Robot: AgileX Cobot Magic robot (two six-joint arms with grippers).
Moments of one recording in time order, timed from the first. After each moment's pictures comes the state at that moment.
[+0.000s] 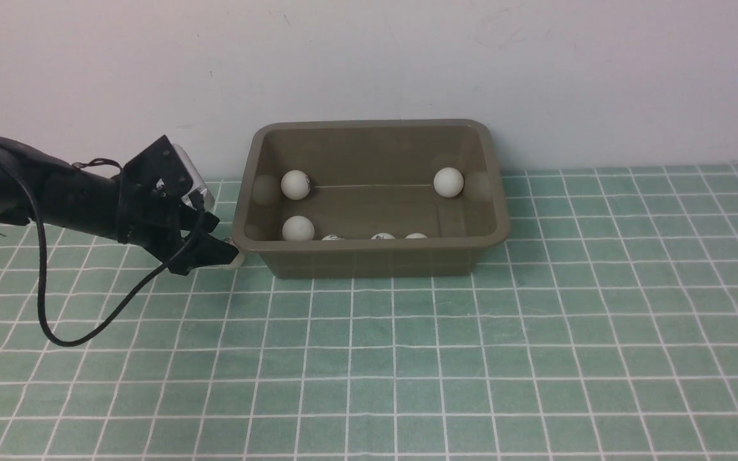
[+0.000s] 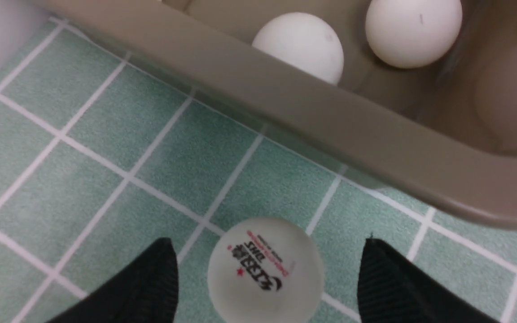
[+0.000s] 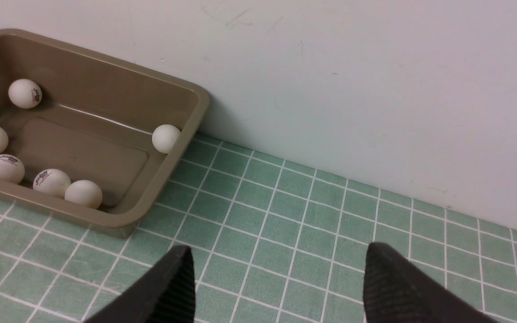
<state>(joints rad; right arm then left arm) 0.16 0.95 -1.07 0.00 0.76 -0.20 0.15 2.16 -1.44 -1.08 0.84 1.85</state>
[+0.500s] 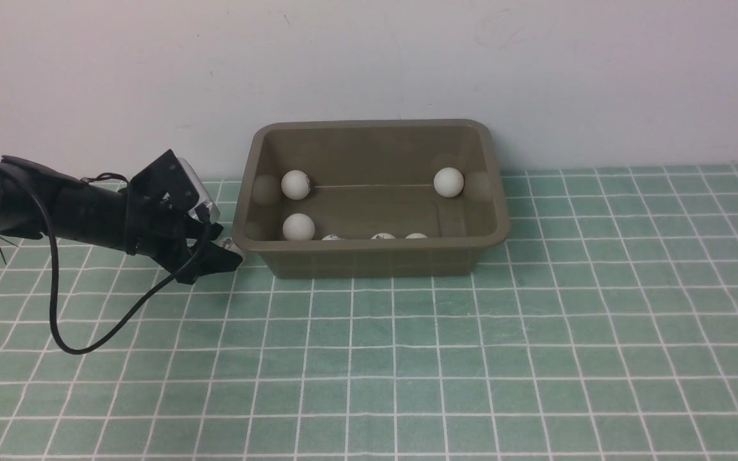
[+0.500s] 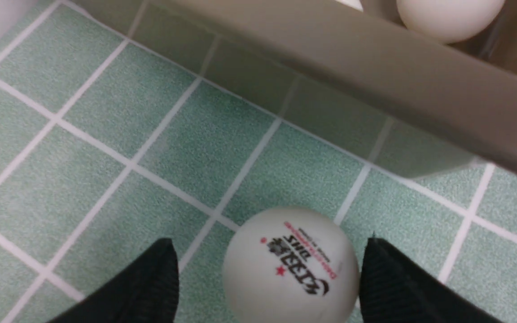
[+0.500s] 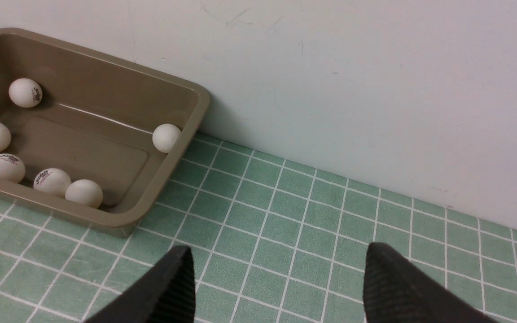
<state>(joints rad) 0.16 0.95 -1.07 0.00 0.76 -0.20 0.15 2.21 -1.44 -1.14 0.80 1.94</state>
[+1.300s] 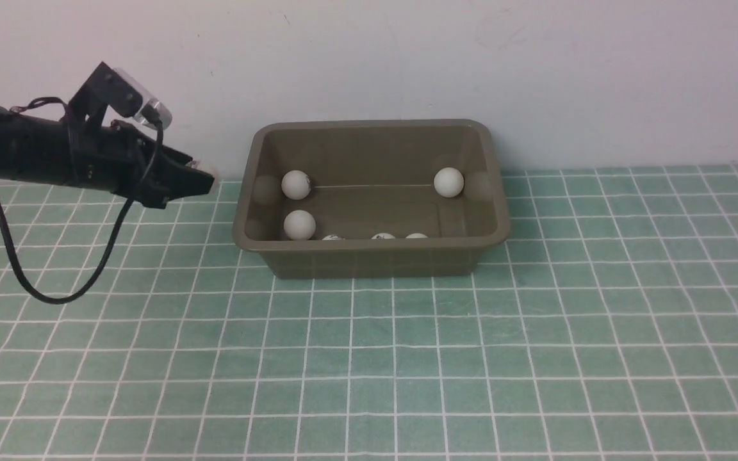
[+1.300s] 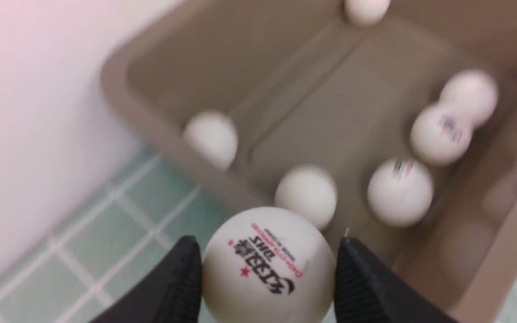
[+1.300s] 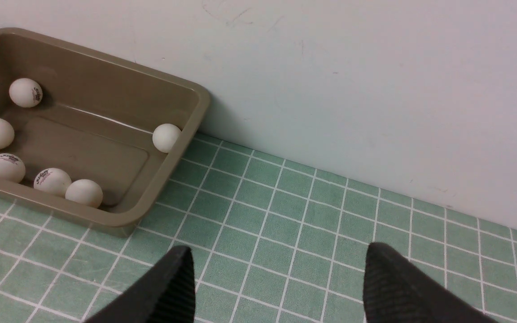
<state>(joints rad) 0.16 0.95 -1.07 0.00 0.76 -0.20 0.19 2.00 -1.44 -1.20 0.89 1.72</state>
